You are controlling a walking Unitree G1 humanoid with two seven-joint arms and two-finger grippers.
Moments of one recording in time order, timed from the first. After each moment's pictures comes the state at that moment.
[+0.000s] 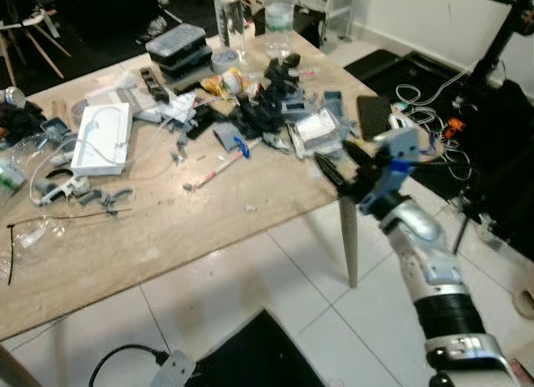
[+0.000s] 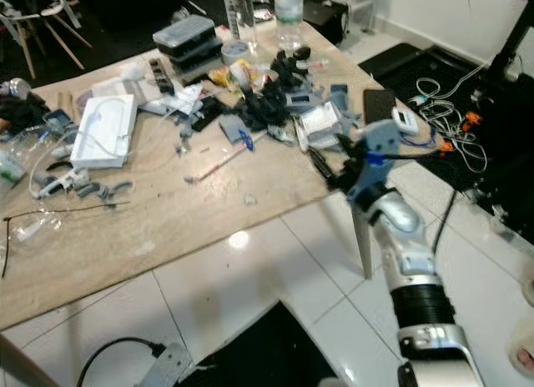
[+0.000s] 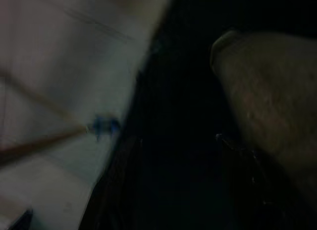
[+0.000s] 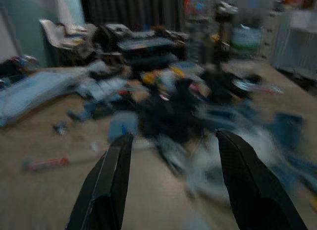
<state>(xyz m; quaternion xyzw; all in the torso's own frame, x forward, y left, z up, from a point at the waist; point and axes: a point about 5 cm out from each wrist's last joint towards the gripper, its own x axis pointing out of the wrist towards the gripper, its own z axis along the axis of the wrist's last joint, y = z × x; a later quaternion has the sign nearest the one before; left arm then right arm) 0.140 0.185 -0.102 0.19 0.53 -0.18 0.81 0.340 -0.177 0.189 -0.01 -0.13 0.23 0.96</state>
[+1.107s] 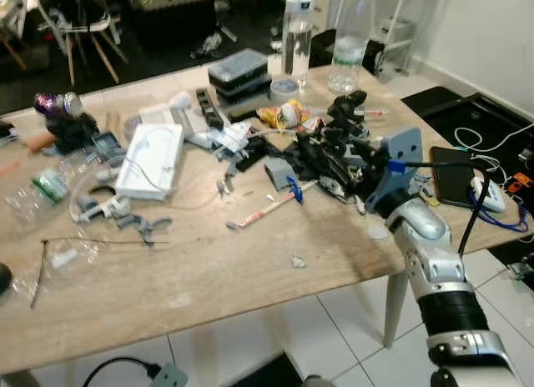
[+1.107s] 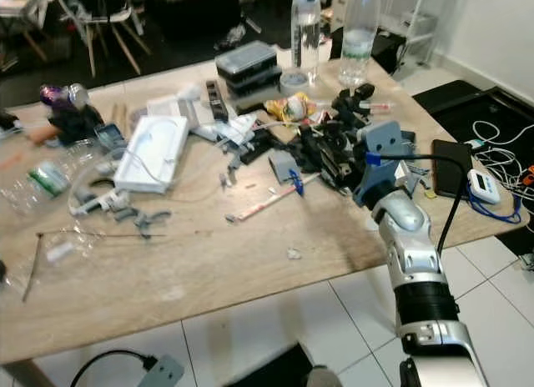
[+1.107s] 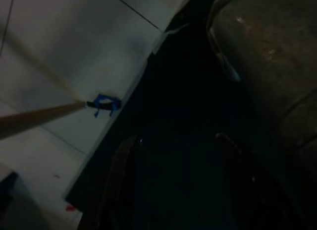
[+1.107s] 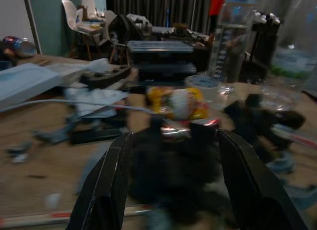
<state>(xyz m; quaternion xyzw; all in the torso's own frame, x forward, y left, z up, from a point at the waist) 0.125 0.192 -0.107 0.19 0.56 -0.16 0.79 0.348 -0.184 0.195 -0.08 -0.13 0.20 0.97</state>
